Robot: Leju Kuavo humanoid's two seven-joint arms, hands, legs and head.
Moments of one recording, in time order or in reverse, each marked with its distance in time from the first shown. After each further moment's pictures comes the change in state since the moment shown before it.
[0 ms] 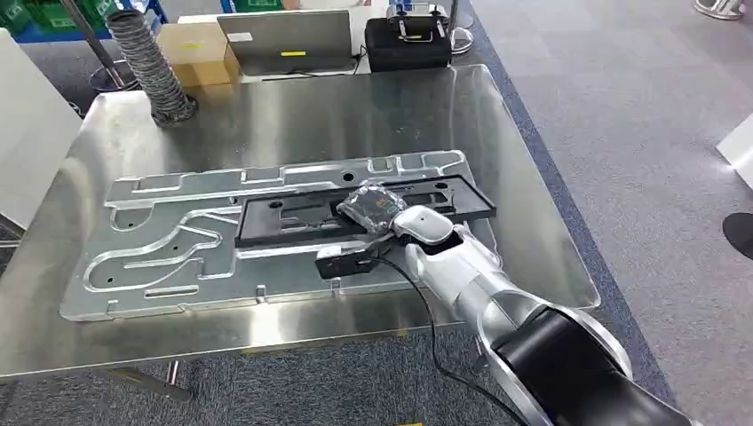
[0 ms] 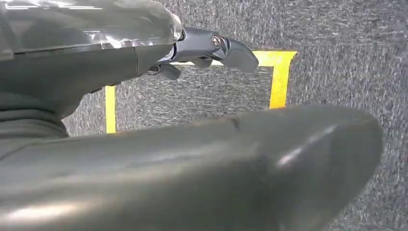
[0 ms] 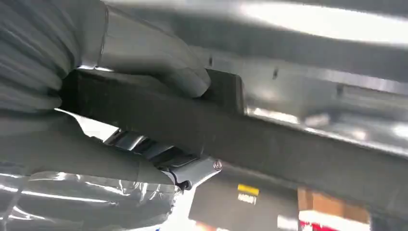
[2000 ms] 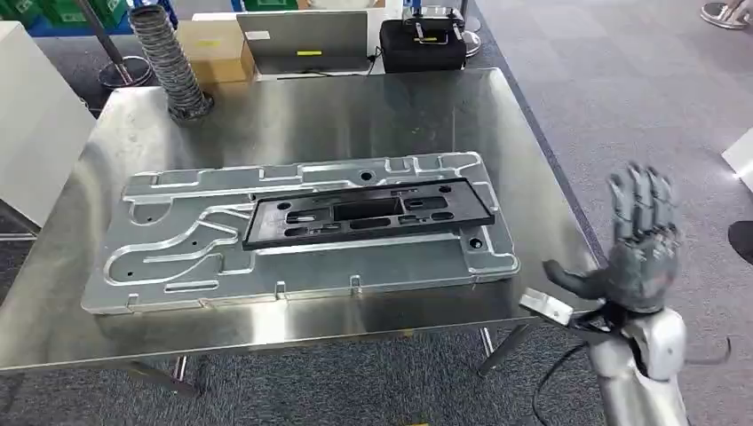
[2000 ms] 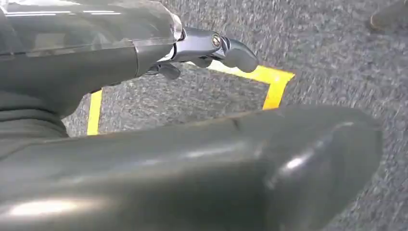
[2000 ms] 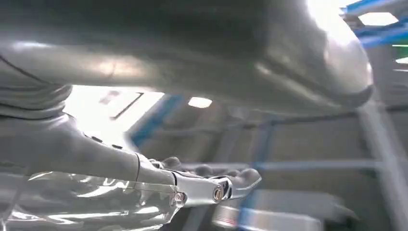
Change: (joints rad) left arm 0.052 -0.014 0.055 0.000 0.127 -0.025 -0.100; right arm 0.944 -0.397 -0.776 -1.349 -0.266 -0.581 -0.251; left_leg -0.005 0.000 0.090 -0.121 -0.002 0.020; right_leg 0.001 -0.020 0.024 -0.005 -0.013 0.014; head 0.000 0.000
